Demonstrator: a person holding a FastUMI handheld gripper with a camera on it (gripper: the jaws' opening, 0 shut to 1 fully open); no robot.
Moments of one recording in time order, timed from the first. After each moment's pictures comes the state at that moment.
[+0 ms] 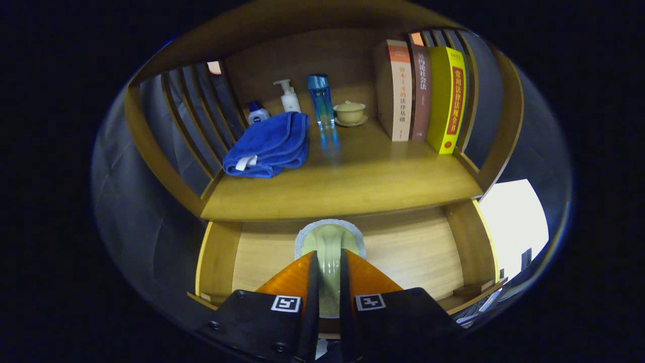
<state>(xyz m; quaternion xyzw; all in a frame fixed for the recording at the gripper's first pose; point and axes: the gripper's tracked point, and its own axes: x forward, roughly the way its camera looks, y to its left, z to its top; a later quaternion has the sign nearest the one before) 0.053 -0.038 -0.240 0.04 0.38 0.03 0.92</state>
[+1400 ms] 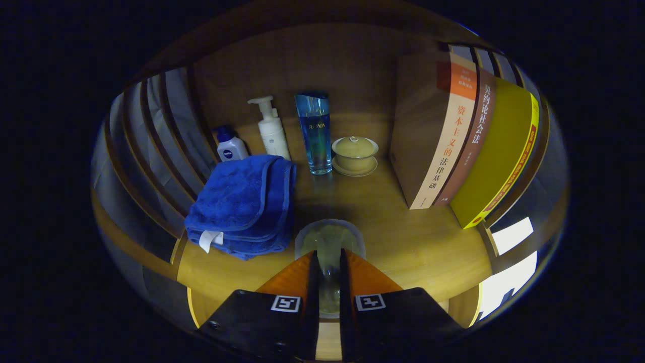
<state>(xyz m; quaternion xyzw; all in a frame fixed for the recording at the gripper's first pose) 0.231 -0.045 -0.267 0.01 0.39 0.01 0.92</state>
